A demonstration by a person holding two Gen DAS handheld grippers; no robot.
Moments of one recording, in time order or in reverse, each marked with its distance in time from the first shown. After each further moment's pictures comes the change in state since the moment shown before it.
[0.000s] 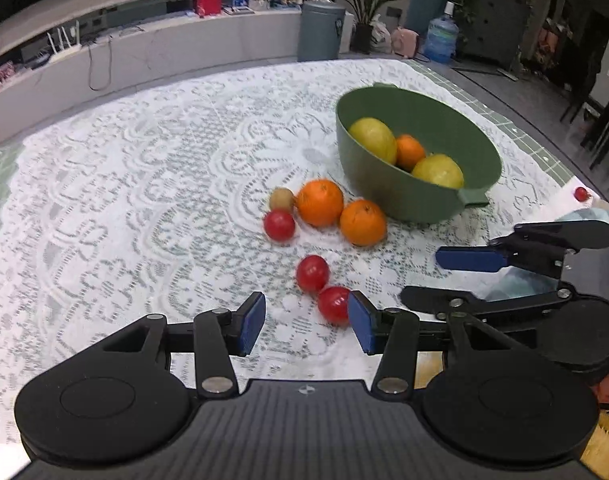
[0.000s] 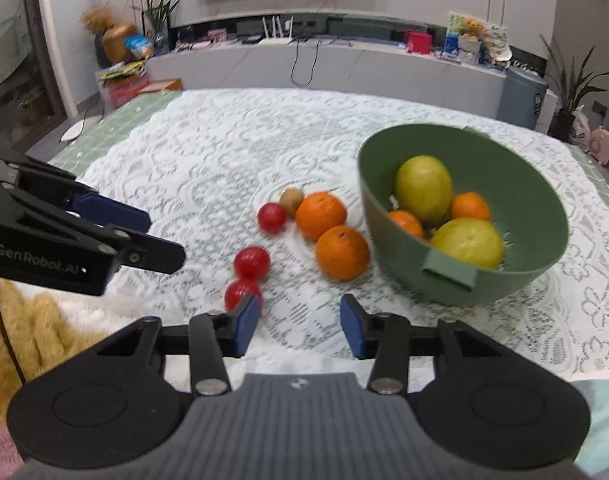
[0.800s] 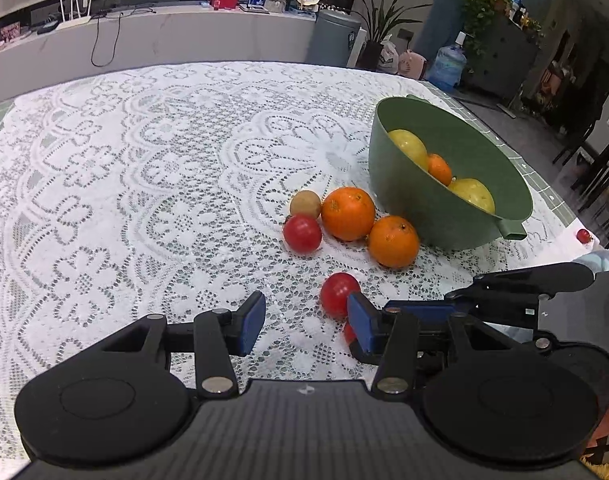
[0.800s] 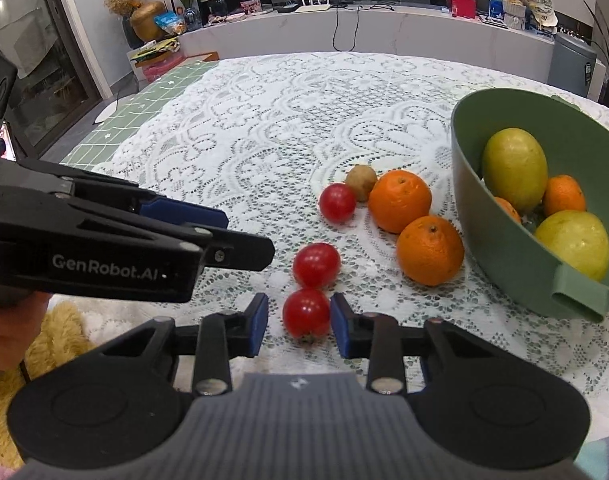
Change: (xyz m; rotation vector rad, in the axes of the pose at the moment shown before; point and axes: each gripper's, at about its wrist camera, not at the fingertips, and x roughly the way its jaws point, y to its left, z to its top) left arm 0.038 0.043 -0.002 -0.122 -0.042 -0.076; right arm 0.055 0.021 0.016 0.015 0.093 0.144
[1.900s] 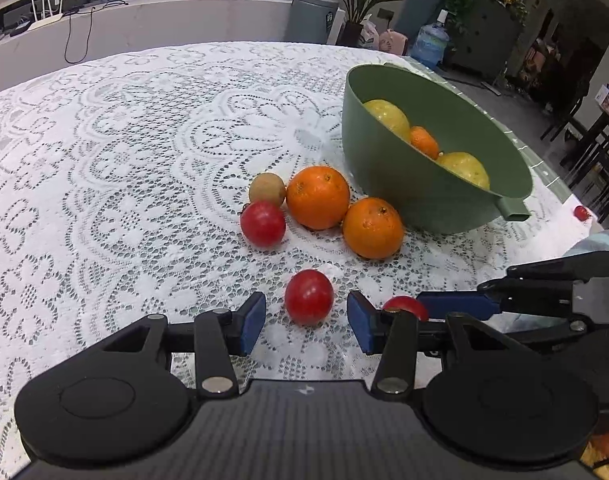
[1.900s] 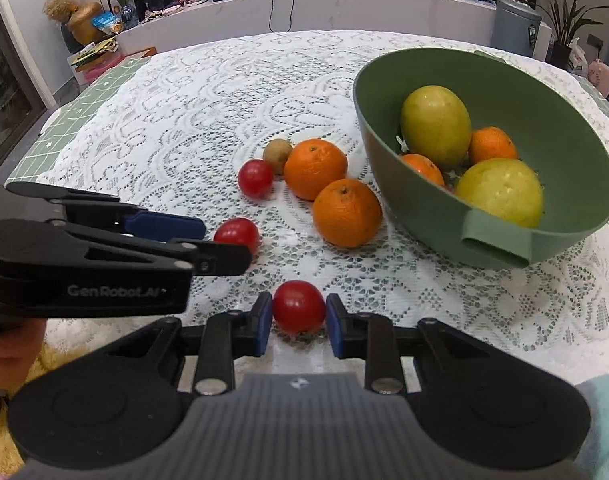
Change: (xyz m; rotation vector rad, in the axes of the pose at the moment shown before) left arm 0.038 -0.020 0.001 0.057 0.047 -0.022; right arm -0.005 -0.028 -0.009 0.118 0.055 -0.135
